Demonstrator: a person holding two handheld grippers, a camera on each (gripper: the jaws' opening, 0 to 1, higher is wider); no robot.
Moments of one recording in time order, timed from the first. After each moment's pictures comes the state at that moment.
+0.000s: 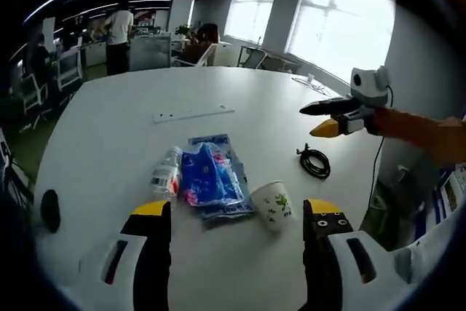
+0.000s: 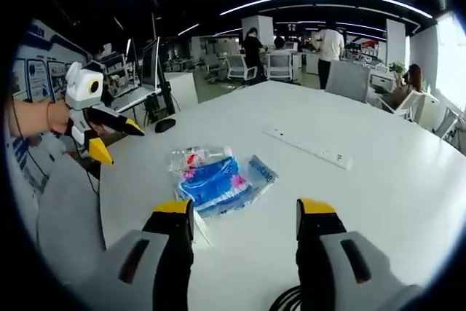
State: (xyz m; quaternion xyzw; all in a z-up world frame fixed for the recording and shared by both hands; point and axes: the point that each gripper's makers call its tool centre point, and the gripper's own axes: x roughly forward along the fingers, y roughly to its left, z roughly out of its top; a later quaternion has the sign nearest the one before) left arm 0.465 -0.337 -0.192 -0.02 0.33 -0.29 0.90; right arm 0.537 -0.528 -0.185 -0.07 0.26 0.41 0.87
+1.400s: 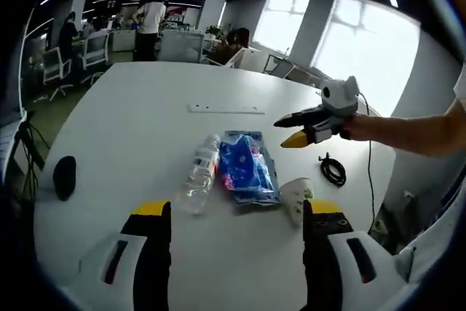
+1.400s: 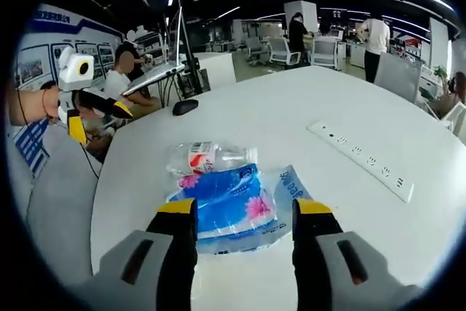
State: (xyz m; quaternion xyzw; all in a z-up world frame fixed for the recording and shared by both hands) left arm 0.466 -0.278 -0.209 -0.08 0.34 -0.23 0.91; right arm 0.597 -0.435 -0.253 -0.10 0.29 0.52 0.80
